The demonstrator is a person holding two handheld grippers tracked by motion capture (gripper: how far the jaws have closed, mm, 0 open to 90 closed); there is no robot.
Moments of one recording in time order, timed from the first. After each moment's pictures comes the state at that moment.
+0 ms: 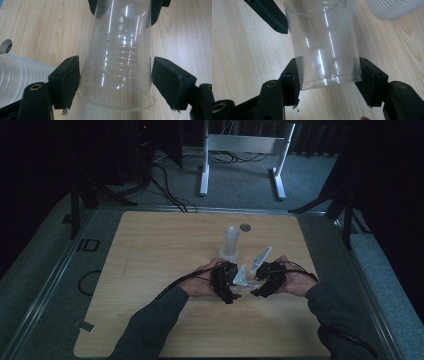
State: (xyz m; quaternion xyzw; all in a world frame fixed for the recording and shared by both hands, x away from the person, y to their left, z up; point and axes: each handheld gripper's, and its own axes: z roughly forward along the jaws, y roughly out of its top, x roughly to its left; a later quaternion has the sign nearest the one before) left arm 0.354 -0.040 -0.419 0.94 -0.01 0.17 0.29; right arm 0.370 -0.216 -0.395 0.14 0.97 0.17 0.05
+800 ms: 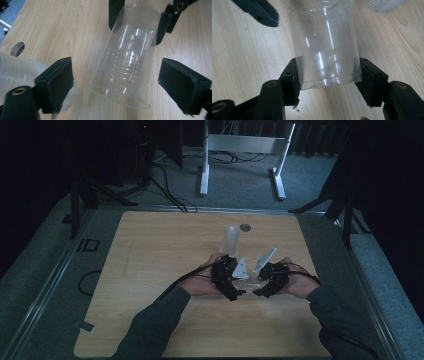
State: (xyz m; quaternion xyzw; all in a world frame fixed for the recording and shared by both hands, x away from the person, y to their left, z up) left arm 0.359 -0.040 -0.407 0.93 0.03 0.17 0.34; right arm 0.371 -0.227 -0.402 0.16 0.97 0.18 0.06
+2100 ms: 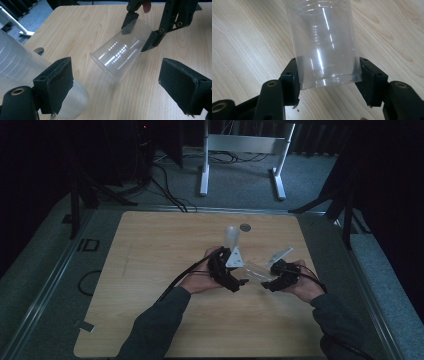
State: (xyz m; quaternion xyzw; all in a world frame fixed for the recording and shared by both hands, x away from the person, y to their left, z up) left arm 0.368 -0.029 -0.393 0.89 0.10 0.18 0.41; right arm 0.379 -0.263 -0.417 0.30 0.92 0.21 0.12
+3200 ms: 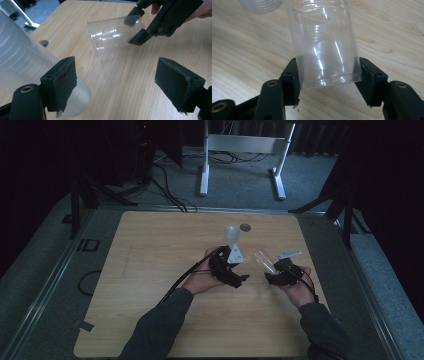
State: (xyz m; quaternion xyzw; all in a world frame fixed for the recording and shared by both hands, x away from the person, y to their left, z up) left arm 0.376 -0.033 -0.399 0.88 0.15 0.18 0.41; right arm 0.384 -0.273 -0.440 0.47 0.82 0.24 0.22
